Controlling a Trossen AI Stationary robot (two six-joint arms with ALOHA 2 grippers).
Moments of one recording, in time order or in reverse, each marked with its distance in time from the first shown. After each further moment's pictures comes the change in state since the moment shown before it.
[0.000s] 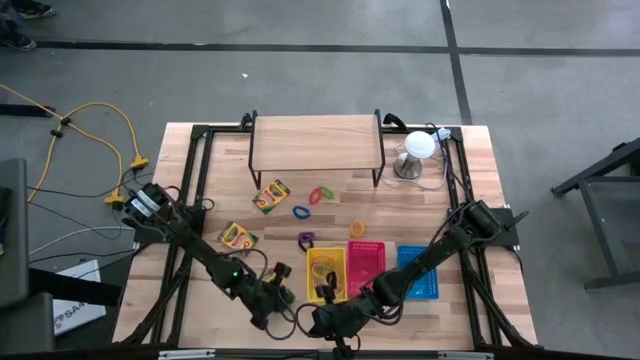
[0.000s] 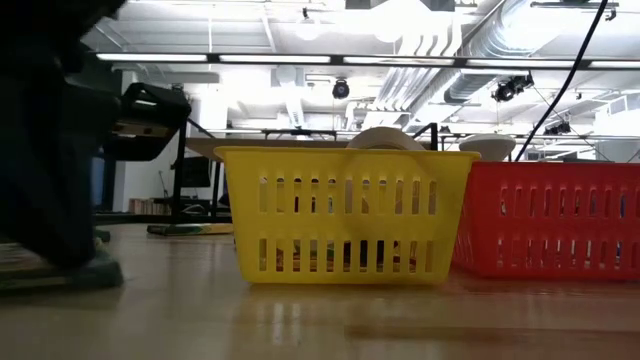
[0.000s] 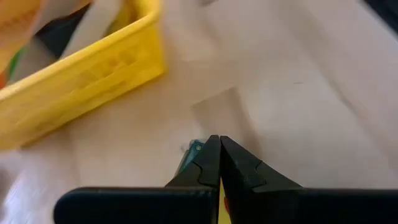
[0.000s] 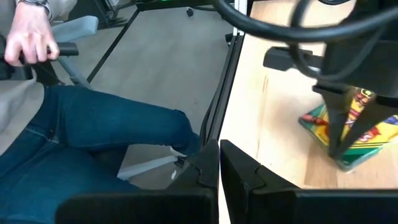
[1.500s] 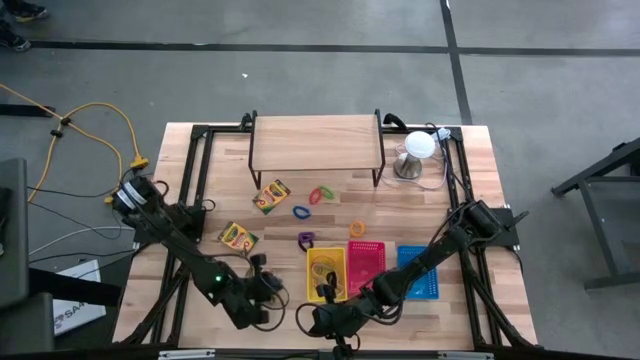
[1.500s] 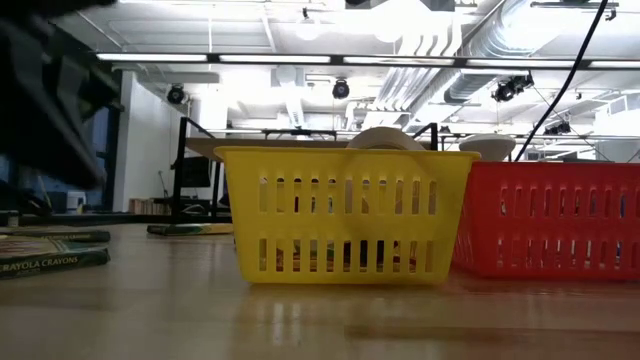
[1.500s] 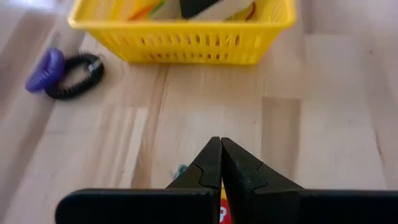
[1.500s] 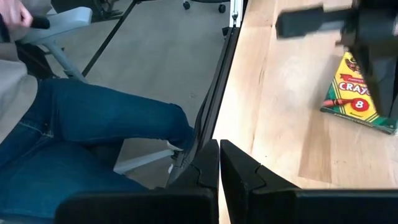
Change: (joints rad) left arm -0.106 -0.134 0.028 -0.248 -0.327 -0.565; right arm -0.003 0.000 0.000 -0.029 0.000 -0.004
